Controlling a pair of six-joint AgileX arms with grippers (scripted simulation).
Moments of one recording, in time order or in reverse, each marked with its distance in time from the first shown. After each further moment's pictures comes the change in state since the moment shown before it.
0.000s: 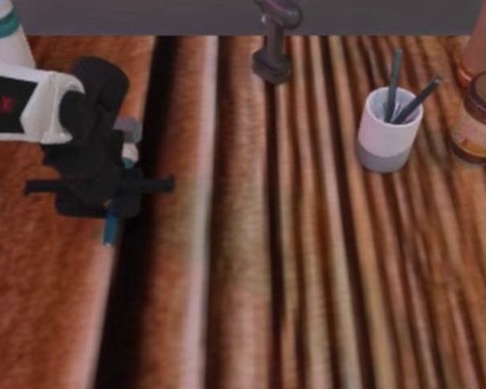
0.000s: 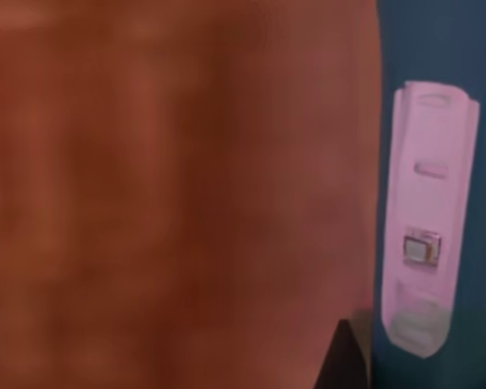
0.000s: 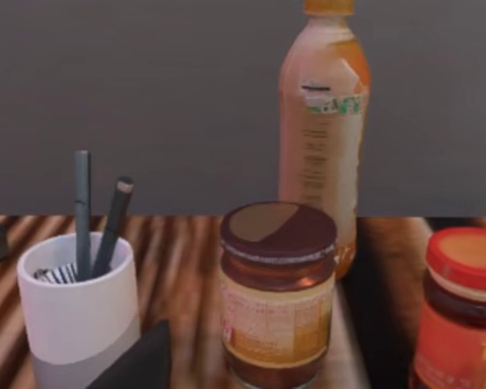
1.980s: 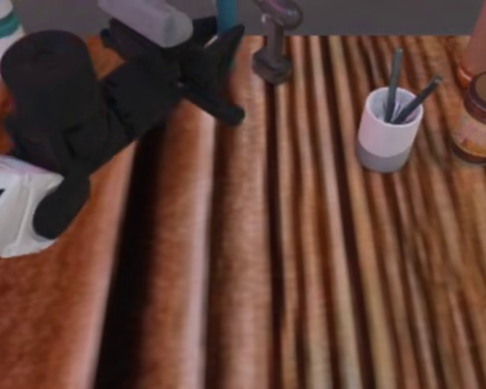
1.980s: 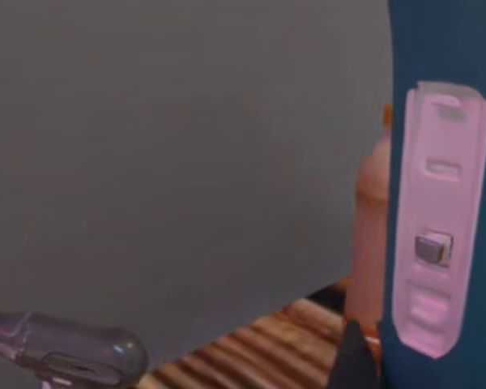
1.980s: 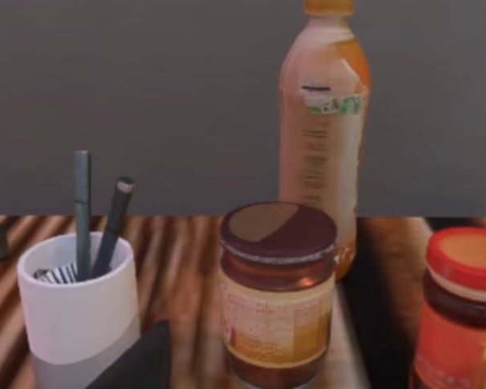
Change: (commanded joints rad) left arm -0.178 -0.410 -0.461 1.466 0.331 0.190; right arm 0.000 0.000 0.000 0.000 0.000 0.000
